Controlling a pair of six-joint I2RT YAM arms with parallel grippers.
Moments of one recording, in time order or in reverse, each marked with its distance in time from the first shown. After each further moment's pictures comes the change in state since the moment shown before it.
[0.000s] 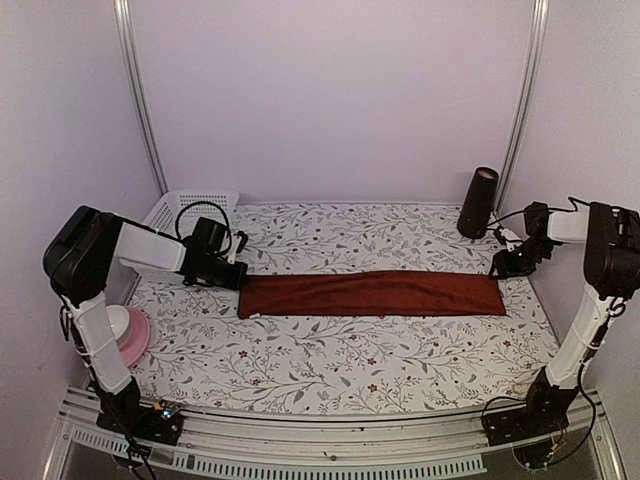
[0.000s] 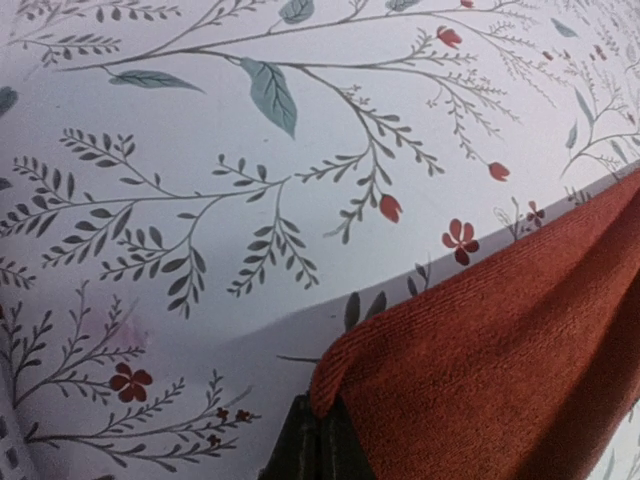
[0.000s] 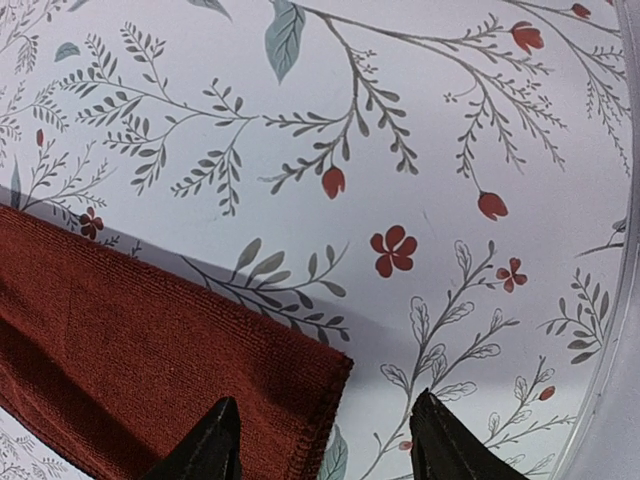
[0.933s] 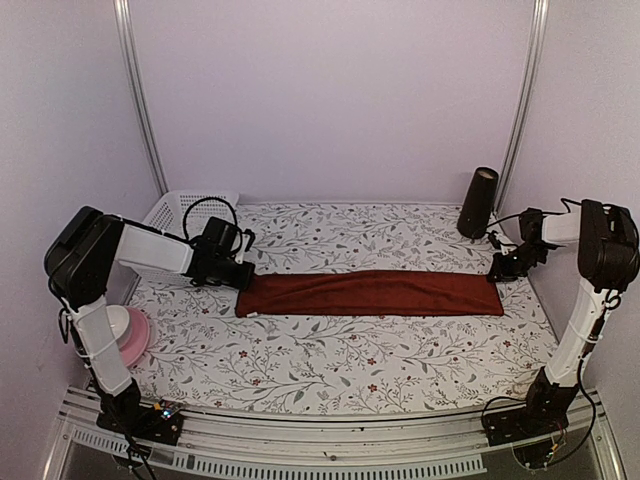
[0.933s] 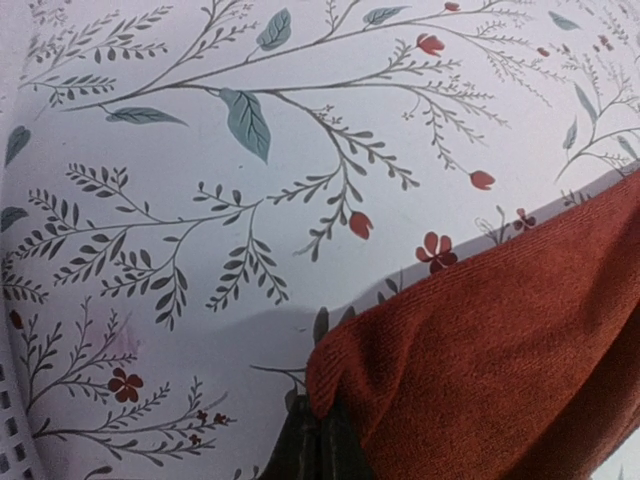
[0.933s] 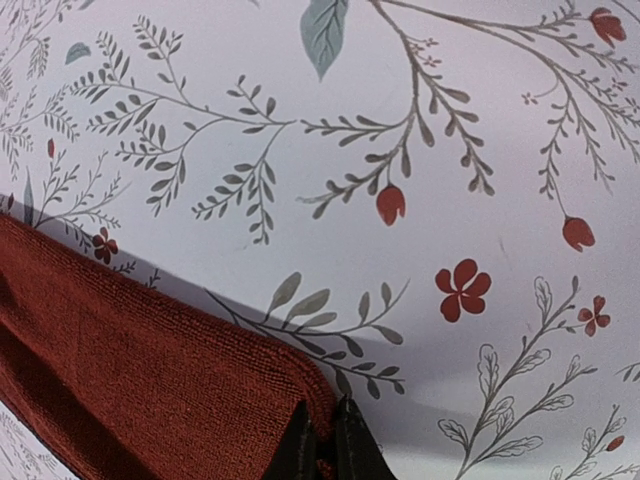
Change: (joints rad) left arm -0.084 -0.018 0.012 -0.008 -0.159 0.002; right arm 0.005 0.082 0.011 0.034 -0.100 0.031
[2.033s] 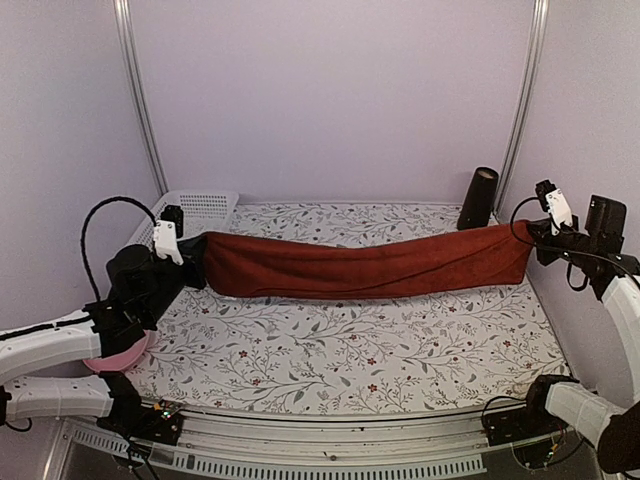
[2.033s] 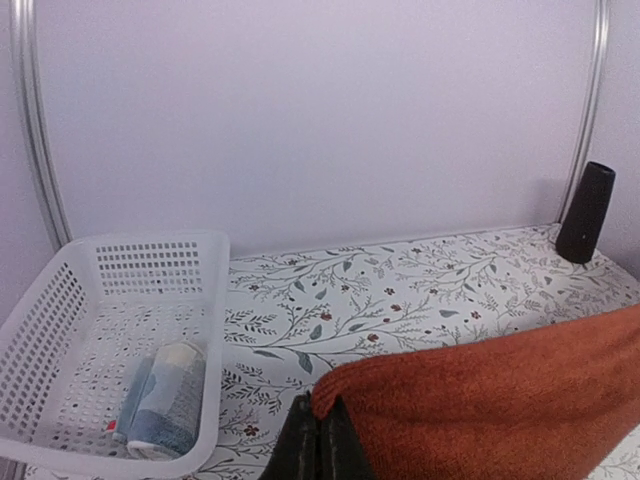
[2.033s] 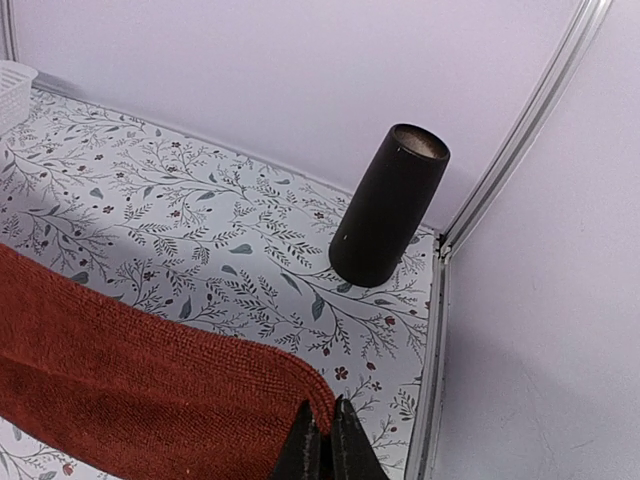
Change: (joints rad) left arm -0.244 -0.967 -0.571 0.417 -0.404 0.027; right arm -0.020 -1.065 -0.377 0.153 -0.056 -0.147
